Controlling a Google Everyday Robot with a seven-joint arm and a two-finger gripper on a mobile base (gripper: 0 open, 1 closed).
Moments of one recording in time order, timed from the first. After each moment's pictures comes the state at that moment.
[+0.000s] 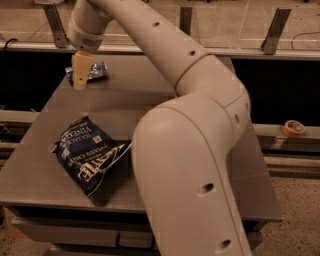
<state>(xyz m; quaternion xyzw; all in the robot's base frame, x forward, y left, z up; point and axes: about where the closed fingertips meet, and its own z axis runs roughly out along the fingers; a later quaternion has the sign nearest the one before) 0.724 0.237 0.909 -0.78 0.54 0.07 0.30</state>
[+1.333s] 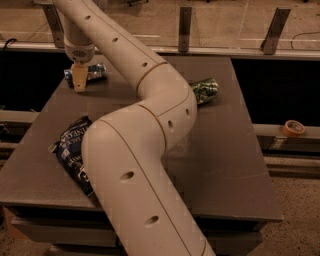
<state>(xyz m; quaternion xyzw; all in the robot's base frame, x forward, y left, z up) 0.765 0.251 0.840 -0.75 0.63 0.02 0.19</state>
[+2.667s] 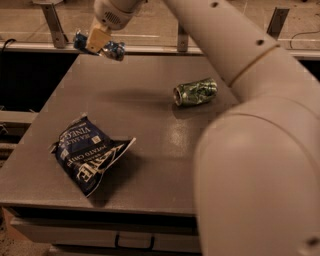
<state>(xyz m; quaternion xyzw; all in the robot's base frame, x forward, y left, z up) 0.711 0.167 0.986 -0.67 0.63 0.10 0.37</state>
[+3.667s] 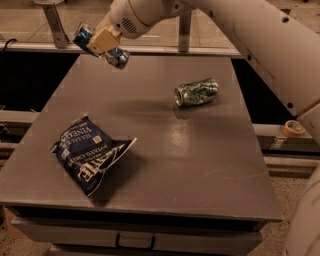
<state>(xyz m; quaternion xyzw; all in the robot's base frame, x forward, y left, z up) 0.662 0.136 1.010 -0.60 0.64 0.17 0.45</state>
